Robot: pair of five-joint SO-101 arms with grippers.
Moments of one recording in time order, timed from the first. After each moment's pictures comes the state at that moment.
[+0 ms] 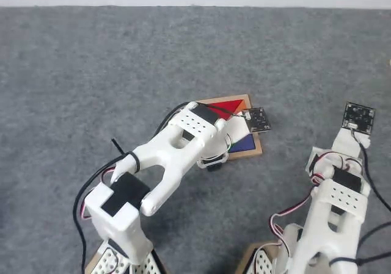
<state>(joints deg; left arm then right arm) 28.9 14.1 18.4 69.0 -33.5 22.8 -44.2 68.5 41.1 7.1</state>
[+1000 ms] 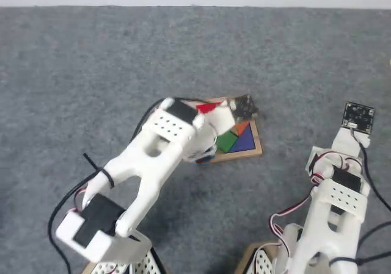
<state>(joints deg) 24.6 -1.2 25.5 70.5 -34.9 22.5 -44.2 68.5 40.5 7.1</state>
